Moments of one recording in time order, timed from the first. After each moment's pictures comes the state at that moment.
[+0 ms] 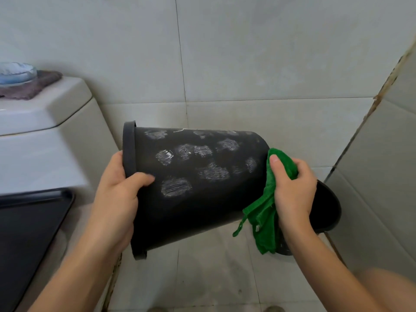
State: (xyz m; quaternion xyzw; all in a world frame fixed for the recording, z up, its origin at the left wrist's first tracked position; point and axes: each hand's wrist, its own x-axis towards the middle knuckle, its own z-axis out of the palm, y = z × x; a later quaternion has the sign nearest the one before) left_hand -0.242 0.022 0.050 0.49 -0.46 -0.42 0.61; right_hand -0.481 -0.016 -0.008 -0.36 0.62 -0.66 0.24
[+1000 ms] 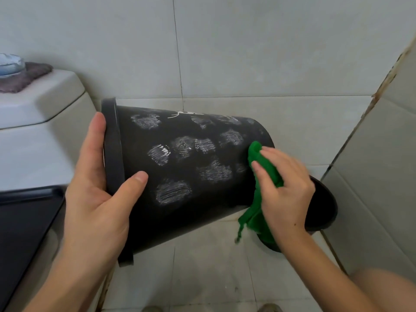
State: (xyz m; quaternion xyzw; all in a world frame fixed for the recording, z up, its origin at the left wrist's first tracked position) left_hand -0.245 0.042 0.045 0.42 -0.56 -0.28 0.65; right_hand -0.473 -0.007 -0.012 -0.60 0.51 -0.61 -0.09
